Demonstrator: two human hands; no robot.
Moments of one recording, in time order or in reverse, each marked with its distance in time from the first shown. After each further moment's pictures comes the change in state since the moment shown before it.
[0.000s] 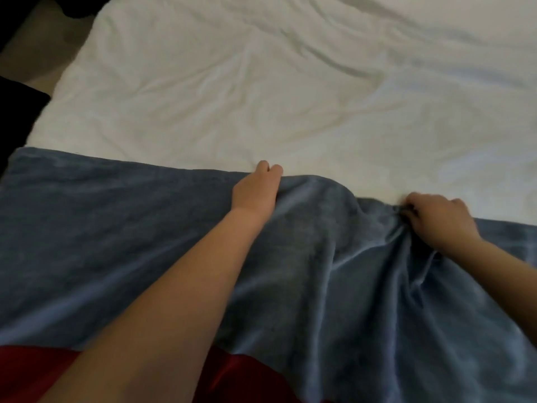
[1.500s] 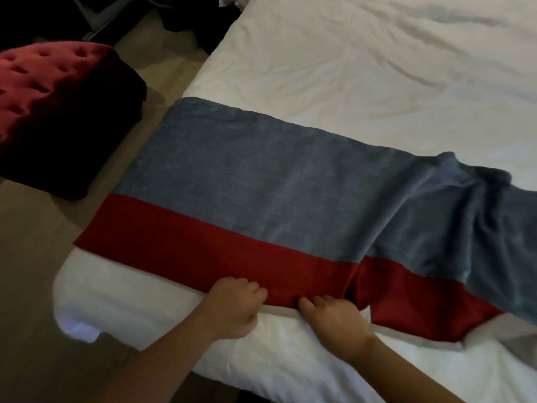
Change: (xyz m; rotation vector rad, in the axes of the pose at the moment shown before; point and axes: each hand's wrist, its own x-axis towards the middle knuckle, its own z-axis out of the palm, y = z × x) left_hand -0.424 -0.141 0.025 0.141 -0.106 0.416; right_hand -0.333 -0.332 0.020 -0.019 -0.049 -0.716
